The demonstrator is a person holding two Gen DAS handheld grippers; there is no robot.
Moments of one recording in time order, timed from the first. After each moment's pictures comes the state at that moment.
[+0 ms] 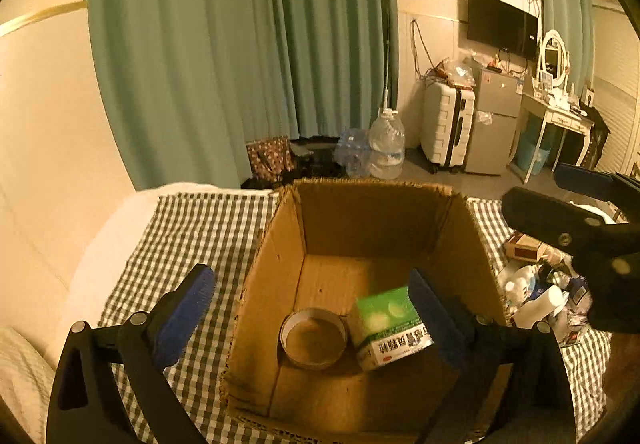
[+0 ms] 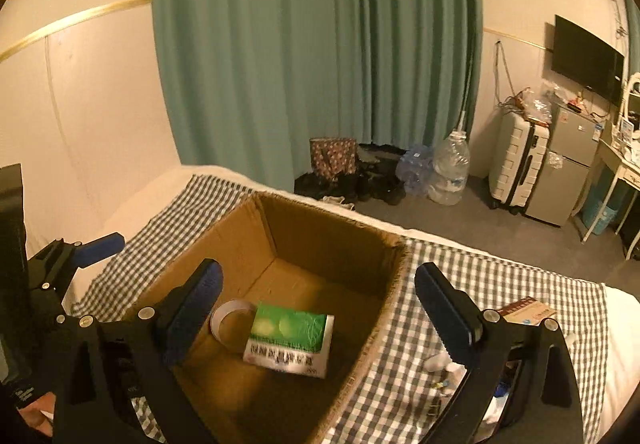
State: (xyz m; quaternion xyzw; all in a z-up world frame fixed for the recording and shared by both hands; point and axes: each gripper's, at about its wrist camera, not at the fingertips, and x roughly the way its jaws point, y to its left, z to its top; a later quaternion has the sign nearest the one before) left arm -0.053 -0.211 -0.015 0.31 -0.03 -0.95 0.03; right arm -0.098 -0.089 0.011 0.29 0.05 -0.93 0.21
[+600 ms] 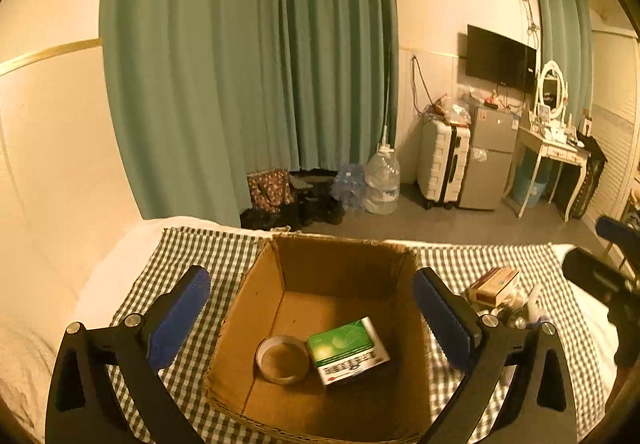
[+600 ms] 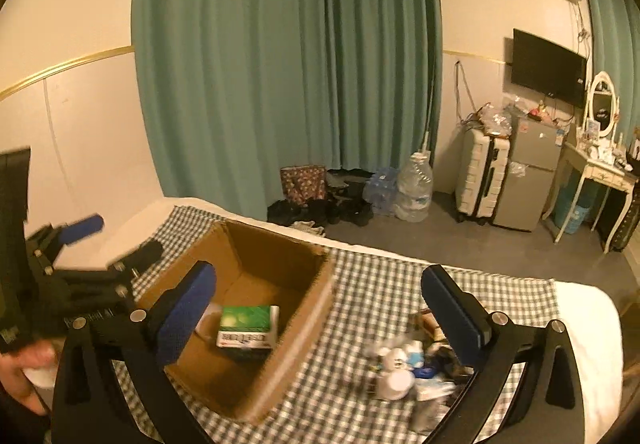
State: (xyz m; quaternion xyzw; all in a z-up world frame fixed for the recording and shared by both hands) left arm -0.023 -0.165 0.052 0.26 -0.01 -0.97 0.05; right arm -0.041 -0.001 0.073 0.25 0.03 -0.96 0.16
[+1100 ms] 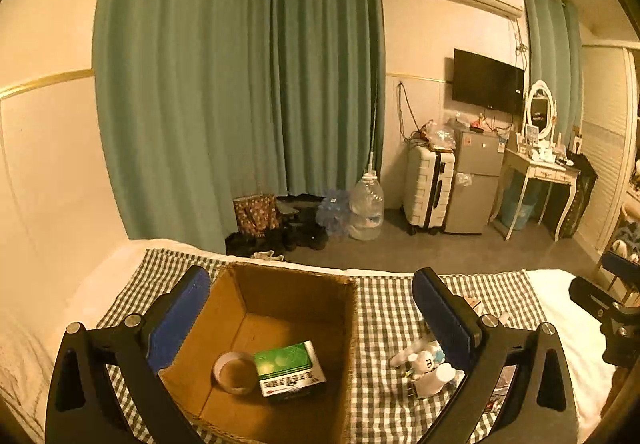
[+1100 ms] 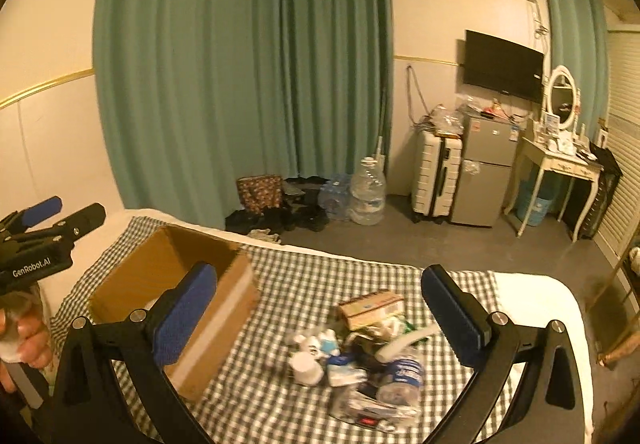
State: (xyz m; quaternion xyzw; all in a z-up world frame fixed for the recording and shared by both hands) left arm -0.009 -0.090 0.076 0.21 0.00 -0.98 0.03; right arm -0.023 0.103 0.081 0.24 0.01 -0.97 0.09
